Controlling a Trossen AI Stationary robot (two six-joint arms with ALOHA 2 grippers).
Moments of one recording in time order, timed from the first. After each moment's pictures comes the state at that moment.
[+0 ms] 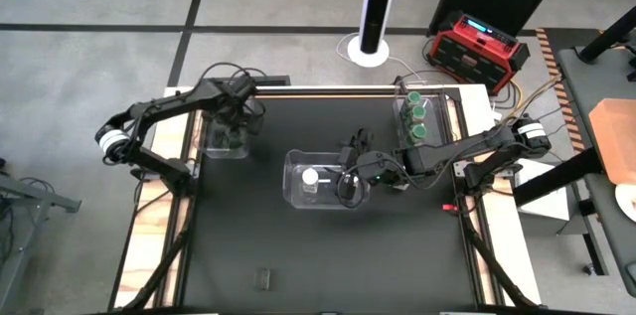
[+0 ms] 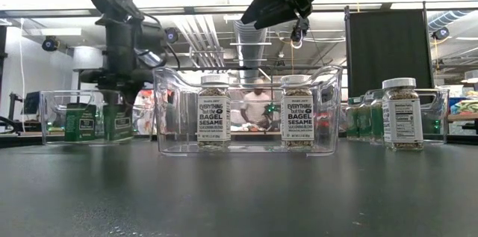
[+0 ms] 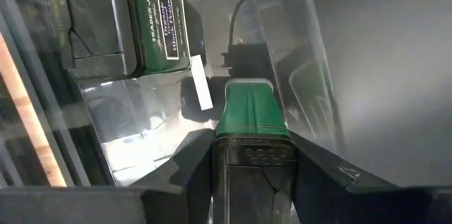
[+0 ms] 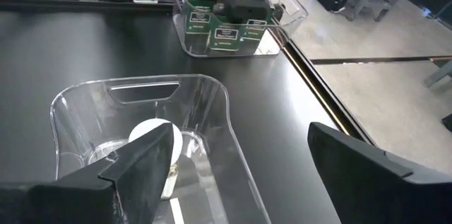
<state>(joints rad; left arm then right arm) 0.77 1.44 0.94 -0.90 -0.16 -0.49 0.15 1.54 1.09 -0.09 0.54 0.03</state>
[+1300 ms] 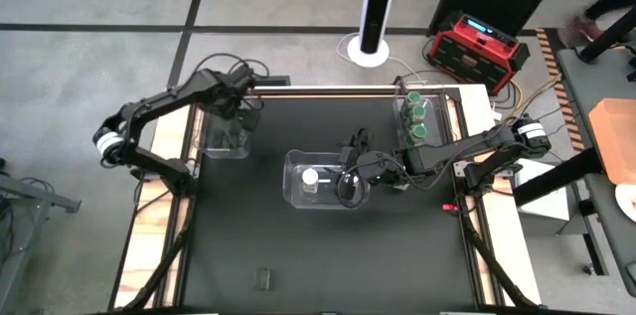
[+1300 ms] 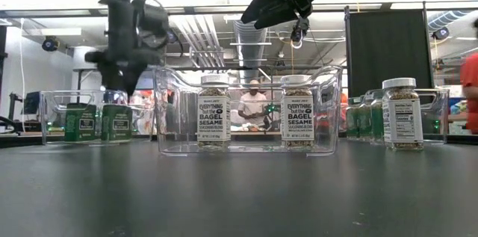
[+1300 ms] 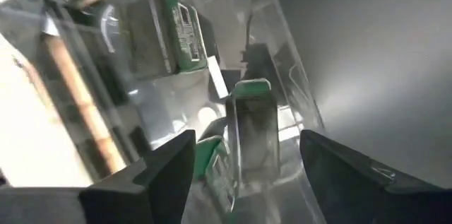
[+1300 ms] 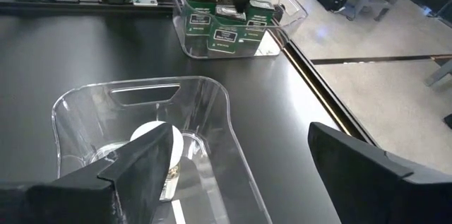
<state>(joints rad) 0.75 1.41 1.11 -1.12 -0.20 -0.40 0.15 1.54 1.09 -0.09 0.54 0.05</state>
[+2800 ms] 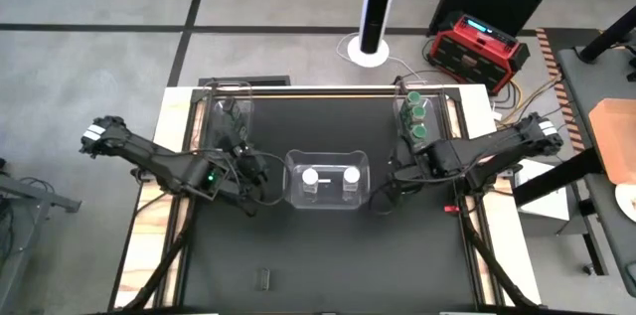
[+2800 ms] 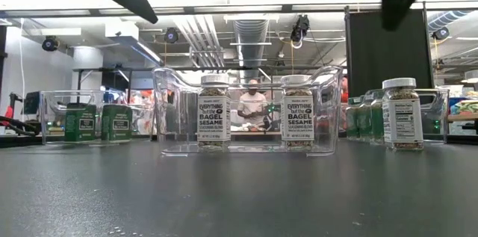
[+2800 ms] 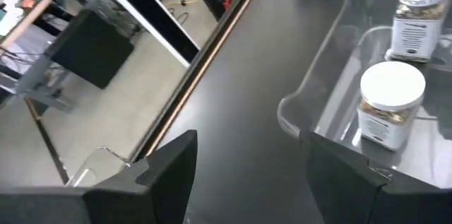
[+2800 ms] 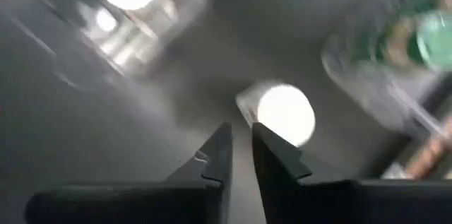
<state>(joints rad) -0.39 1.27 1.08 -0.96 -0.96 -0.54 0.27 1.44 1.36 -1.43 0.25 1.10</state>
